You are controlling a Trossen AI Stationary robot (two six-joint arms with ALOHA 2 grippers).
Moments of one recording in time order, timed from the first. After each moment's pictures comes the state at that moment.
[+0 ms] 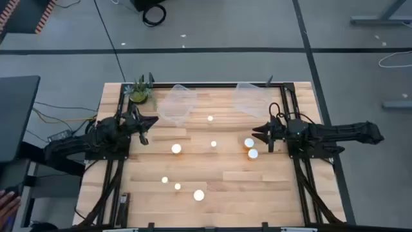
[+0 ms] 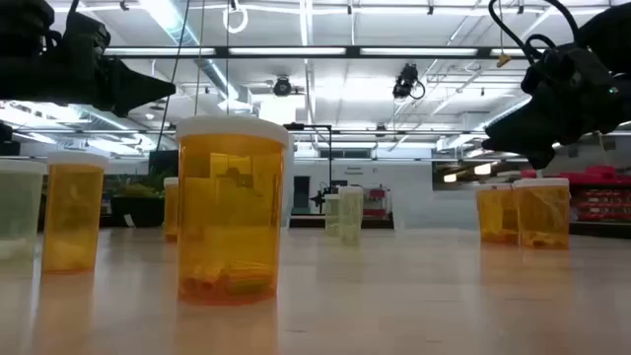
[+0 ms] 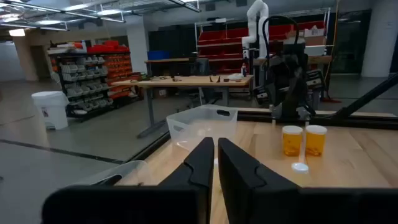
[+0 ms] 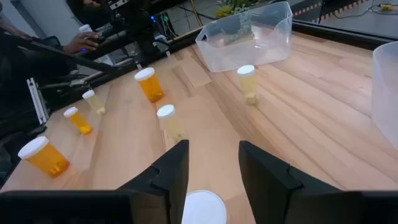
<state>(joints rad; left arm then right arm) 0.23 0.01 0.01 0.11 -0.15 0.06 -0.04 0.26 0.03 -0.02 0.14 0.38</state>
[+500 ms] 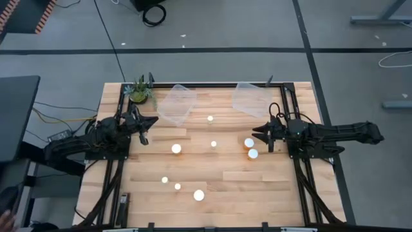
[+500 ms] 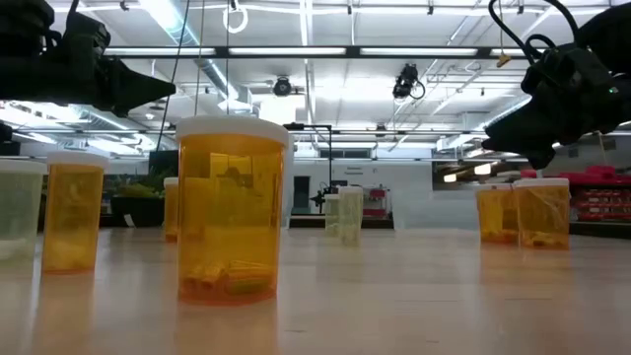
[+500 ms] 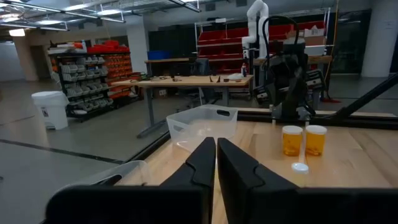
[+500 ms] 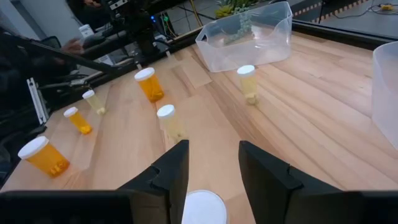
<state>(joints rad) 0.23 0.01 0.01 0.11 -0.15 0.06 -0.04 0.26 0.03 -0.02 0.14 0.38</state>
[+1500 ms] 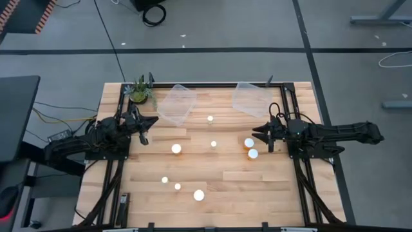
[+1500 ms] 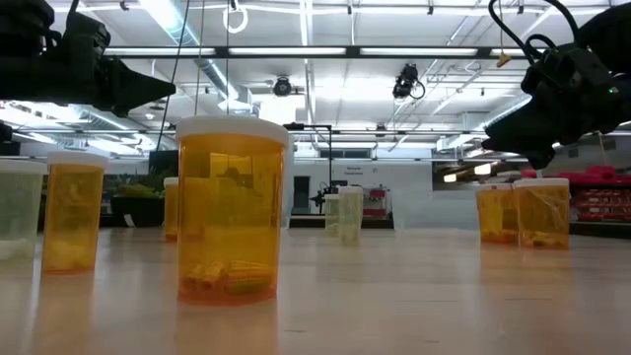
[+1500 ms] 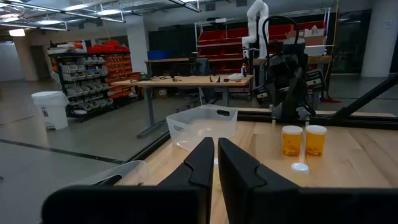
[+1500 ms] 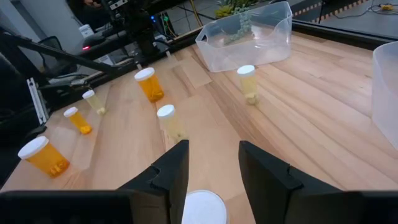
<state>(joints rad) 0.23 0.01 0.01 0.11 -0.15 0.06 -0.04 0.26 0.03 -0.02 0.14 0.38</state>
